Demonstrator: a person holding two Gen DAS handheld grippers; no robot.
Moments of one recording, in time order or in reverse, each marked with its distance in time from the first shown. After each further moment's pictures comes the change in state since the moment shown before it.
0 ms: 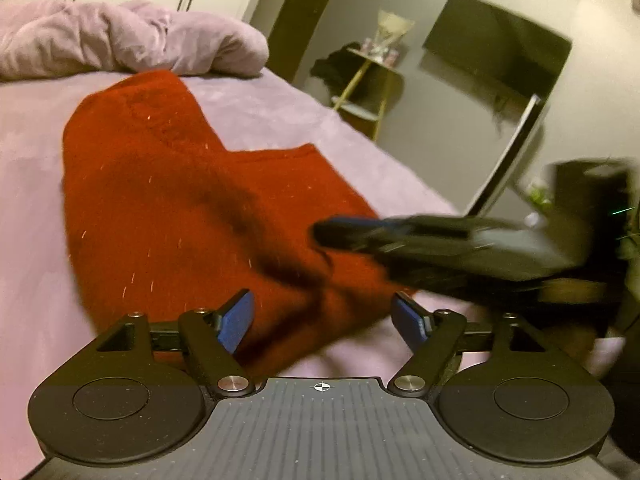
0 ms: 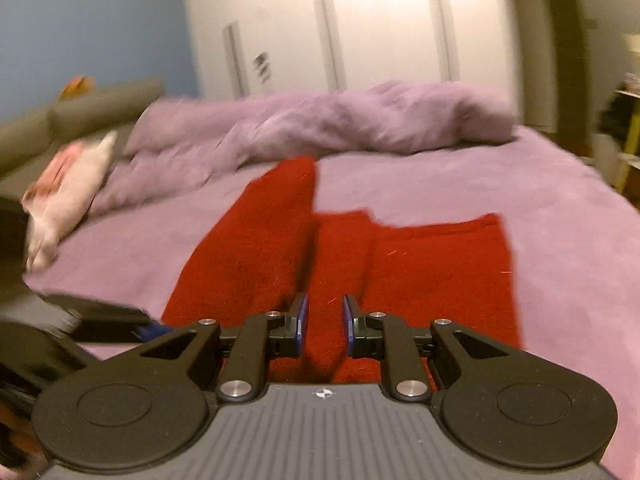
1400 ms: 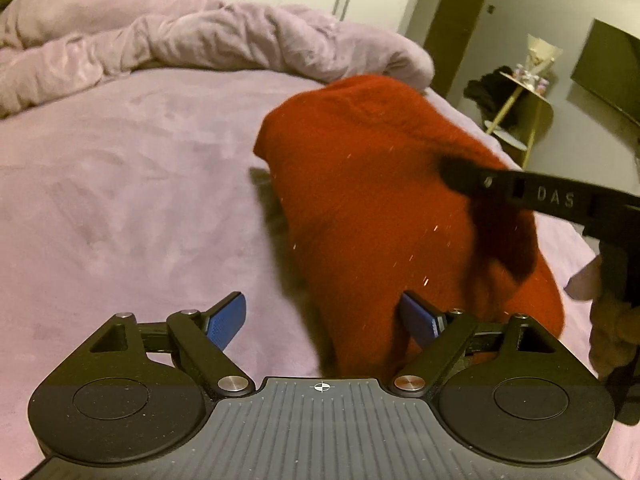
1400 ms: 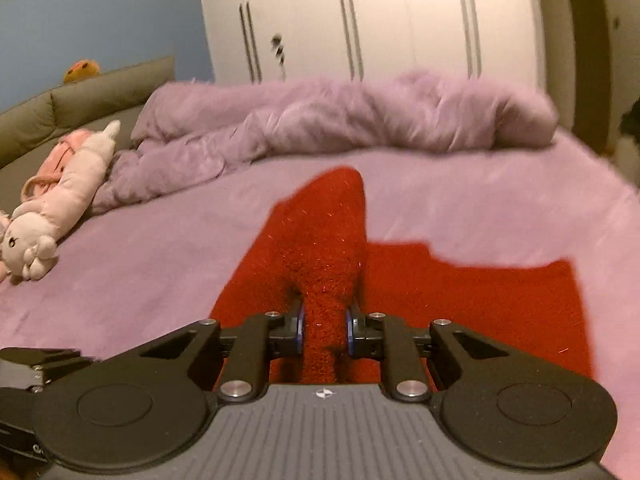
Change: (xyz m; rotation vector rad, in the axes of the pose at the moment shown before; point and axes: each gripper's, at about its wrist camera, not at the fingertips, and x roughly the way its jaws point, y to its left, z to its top) left arm -0.026 0.035 0.010 -0.151 -0.034 0.446; right arm 0.038 0.038 0.060 0.009 -0.047 -0.052
